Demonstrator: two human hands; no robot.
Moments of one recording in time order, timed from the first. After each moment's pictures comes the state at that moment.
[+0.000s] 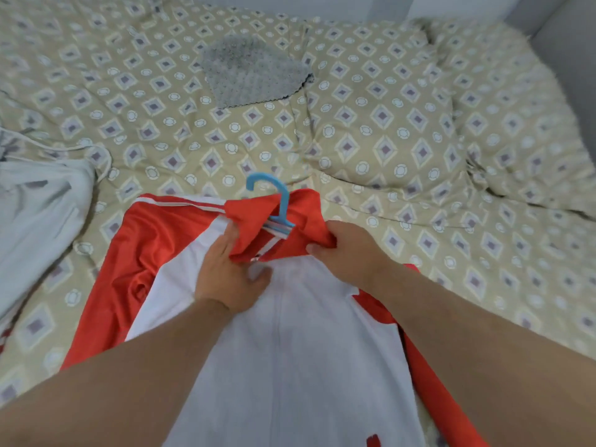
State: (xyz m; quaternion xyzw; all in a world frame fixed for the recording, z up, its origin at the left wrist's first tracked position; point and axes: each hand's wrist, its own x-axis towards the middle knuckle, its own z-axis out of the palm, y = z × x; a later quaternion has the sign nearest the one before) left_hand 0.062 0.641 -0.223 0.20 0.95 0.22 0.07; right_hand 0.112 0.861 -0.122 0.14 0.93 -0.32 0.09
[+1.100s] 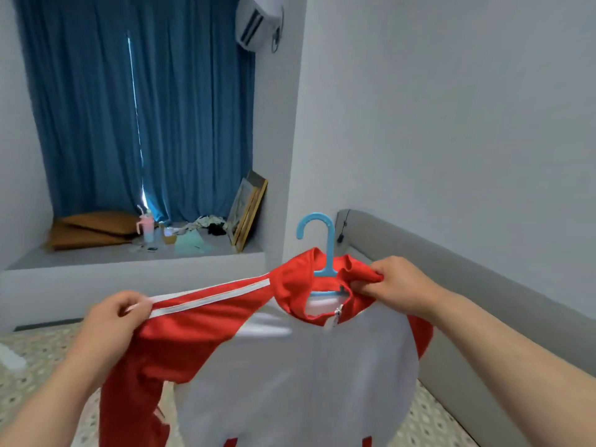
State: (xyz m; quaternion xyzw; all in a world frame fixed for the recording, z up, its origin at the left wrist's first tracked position) left_hand 0.172 0.417 0.488 0.19 0.77 0.61 -0.02; right_hand 0.423 0.775 0.591 0.17 0.96 -0.15 -0.18
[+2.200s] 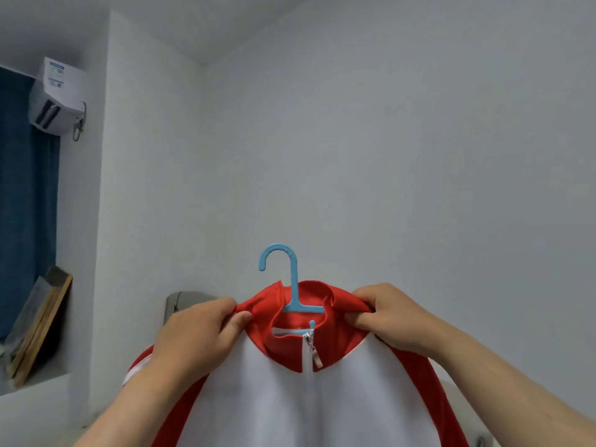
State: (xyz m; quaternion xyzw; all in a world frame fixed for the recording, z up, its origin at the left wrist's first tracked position) left_hand 0.533 0.745 0.658 0.61 0.65 0.36 -0.29; right_hand 0.834 0.834 0.711 0.30 0.89 -0.14 -0.32
